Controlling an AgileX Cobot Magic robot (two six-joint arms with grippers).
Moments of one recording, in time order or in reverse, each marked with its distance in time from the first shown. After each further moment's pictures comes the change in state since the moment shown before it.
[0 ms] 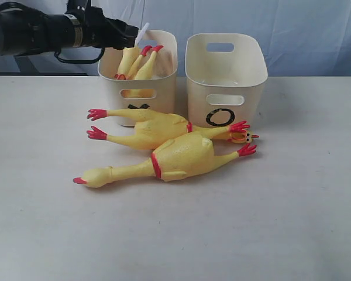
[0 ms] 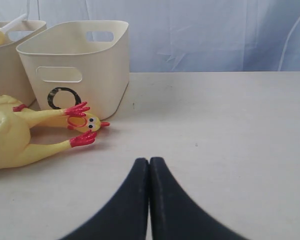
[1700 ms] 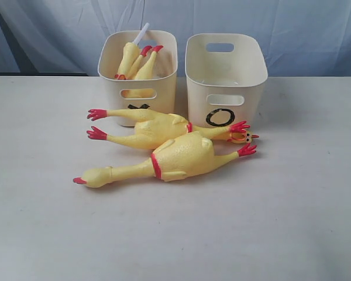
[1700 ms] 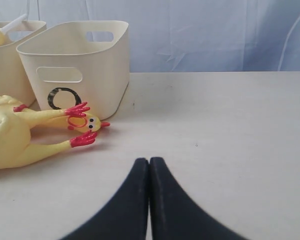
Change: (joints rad) left arm 0.050 -1.538 1.061 0.388 0.052 -0.402; right arm 0.000 0.000 0.000 0.001 0.000 0.002
